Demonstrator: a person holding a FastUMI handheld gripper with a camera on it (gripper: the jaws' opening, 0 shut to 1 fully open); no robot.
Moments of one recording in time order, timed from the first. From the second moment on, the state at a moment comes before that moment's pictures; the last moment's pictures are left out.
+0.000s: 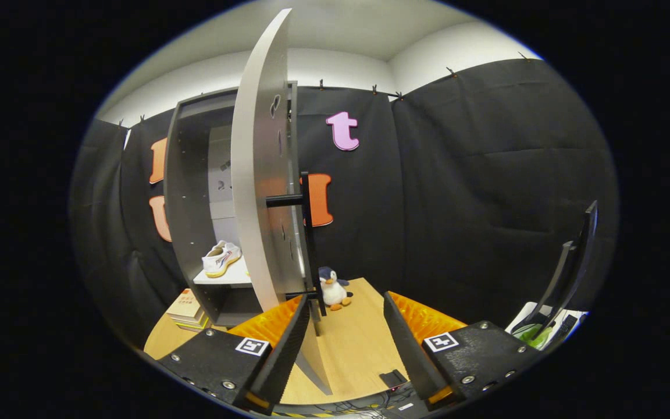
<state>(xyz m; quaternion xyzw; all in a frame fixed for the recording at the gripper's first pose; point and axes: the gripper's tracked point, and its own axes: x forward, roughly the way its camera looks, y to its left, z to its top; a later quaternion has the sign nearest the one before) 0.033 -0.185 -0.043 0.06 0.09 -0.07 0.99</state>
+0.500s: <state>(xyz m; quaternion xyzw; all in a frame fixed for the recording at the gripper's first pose) 0.068 -0.045 -0.034 0.06 0.08 0.09 0.99</state>
